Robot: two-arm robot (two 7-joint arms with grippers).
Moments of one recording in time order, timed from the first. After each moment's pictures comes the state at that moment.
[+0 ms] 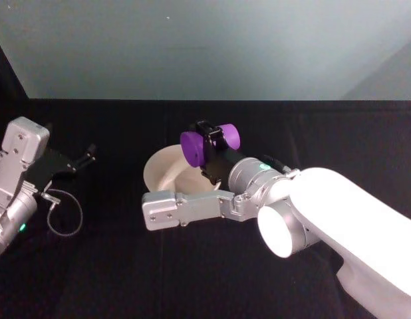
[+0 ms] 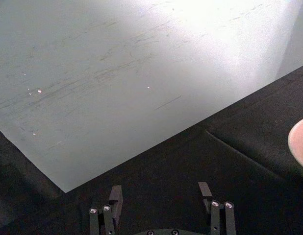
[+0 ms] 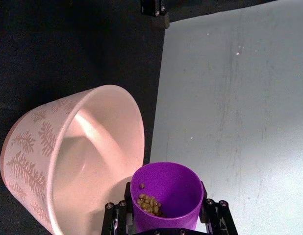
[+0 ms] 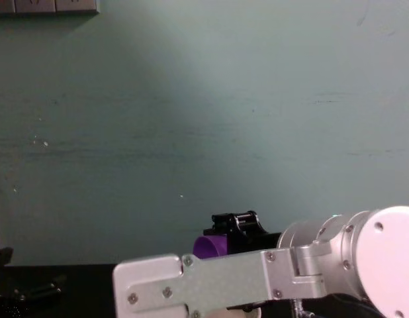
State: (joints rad) left arm -0.20 0.60 0.45 -1.41 -0.25 -0.12 0.03; right arm 0.49 0.36 -0.84 -1.59 -1.02 0.33 0.44
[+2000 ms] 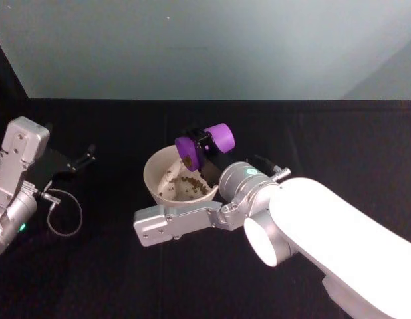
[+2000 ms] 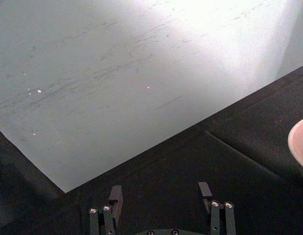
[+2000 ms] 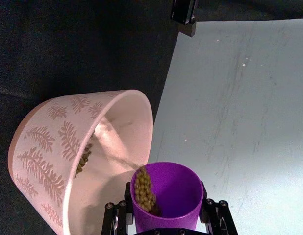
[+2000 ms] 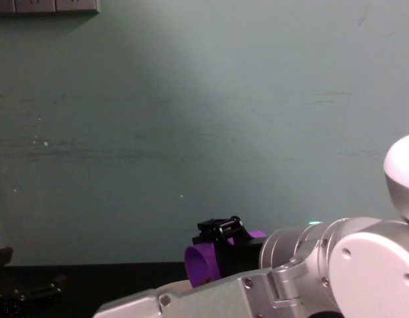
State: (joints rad) left arm -0.20 0.60 0.45 -1.41 -0.25 -0.12 0.03; right arm 0.47 0.30 -0.83 -1.59 -1.24 0.29 0.52
